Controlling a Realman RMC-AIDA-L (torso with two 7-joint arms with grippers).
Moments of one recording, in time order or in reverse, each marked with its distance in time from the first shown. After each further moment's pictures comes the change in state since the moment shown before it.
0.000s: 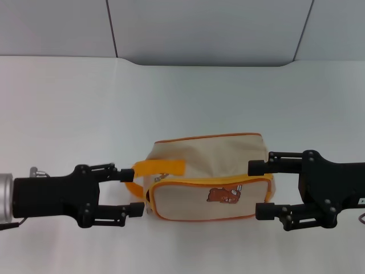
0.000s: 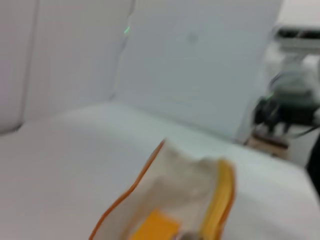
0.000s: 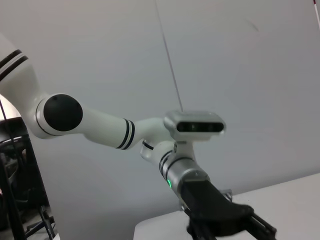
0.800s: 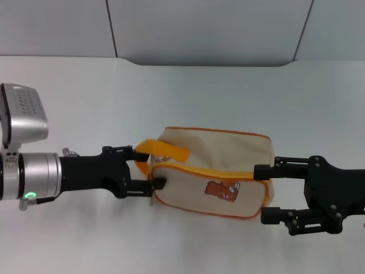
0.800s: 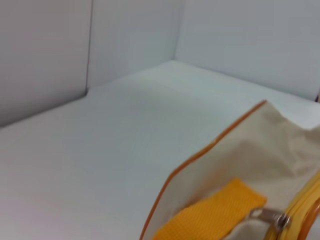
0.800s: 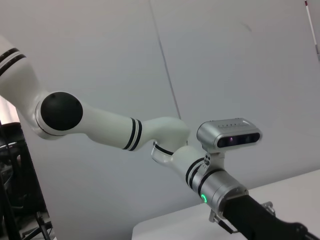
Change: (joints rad) left arm -0.095 -0.070 0.050 -0.027 0.036 -0.346 -0.011; right arm -0.029 0.002 0.009 -0.003 0.000 -0.007 0.000
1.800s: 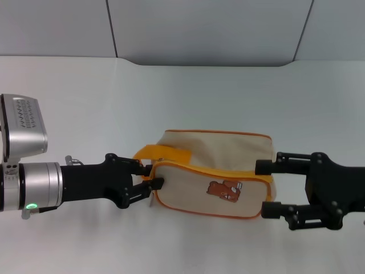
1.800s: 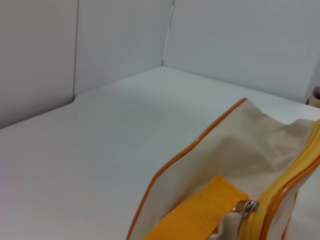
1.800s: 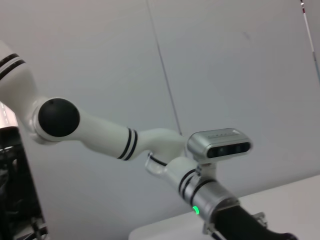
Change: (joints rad) left arm 0.023 -0.001 0.018 -0.034 -0.042 0.015 0.081; right arm -0.008 0.004 0.013 -0.001 0.011 -0.001 -0.012
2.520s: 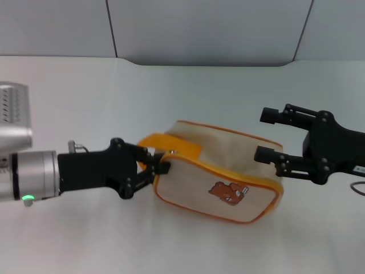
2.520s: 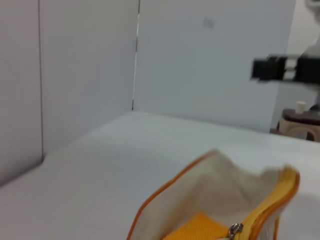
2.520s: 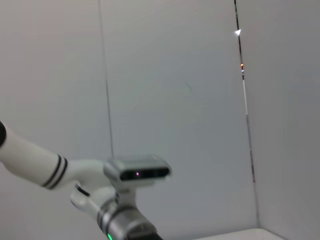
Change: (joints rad) left arm -0.010 0.010 -0.013 0.015 -0.080 0.137 0.111; right arm 0.020 0.048 0.190 0.006 0.001 0.084 -0.156
